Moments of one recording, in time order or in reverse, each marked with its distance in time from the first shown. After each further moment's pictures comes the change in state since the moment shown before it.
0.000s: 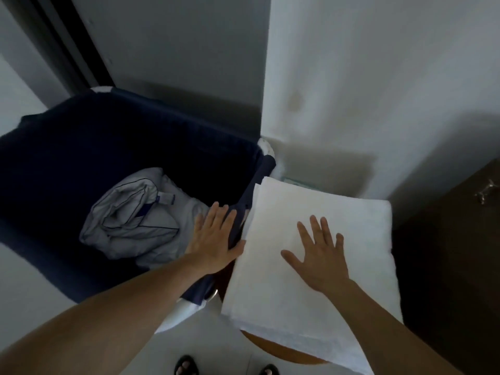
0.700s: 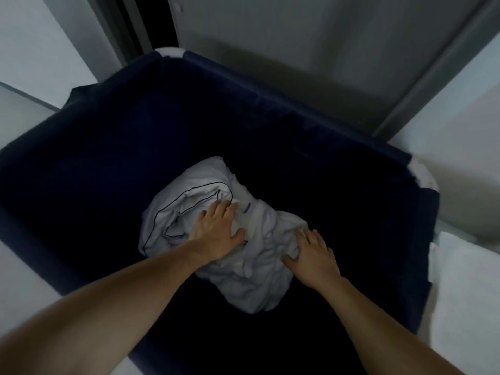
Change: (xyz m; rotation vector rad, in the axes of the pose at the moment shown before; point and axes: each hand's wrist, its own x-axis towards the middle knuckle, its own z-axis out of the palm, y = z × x) left_hand 0.110 -0.371 0.045 -0.192 -0.056 -0.082; right_hand 0.231 -0.324 0.078 0.178 -0.312 -0.045
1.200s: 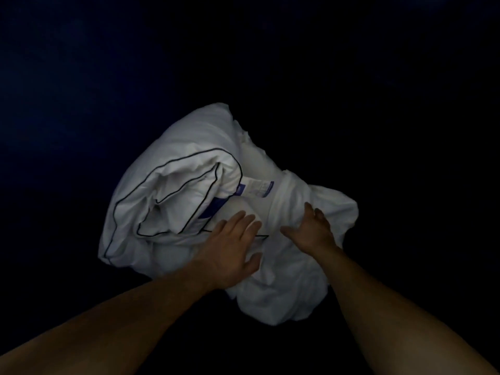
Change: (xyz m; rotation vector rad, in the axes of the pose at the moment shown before) left_hand 0.095 -0.079 0.213 0.044 -0.042 0.251; right_hand 0.268 0.023 0.177 0.343 -0.165 0.250
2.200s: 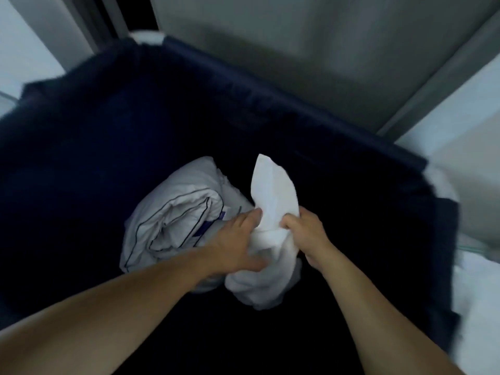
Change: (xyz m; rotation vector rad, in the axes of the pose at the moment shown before) left_hand -0.019 0.100 -0.193 -0.442 -0.108 -0.075; right_hand -0.254 -0.081 -0.170 0.698 0.121 -0.173
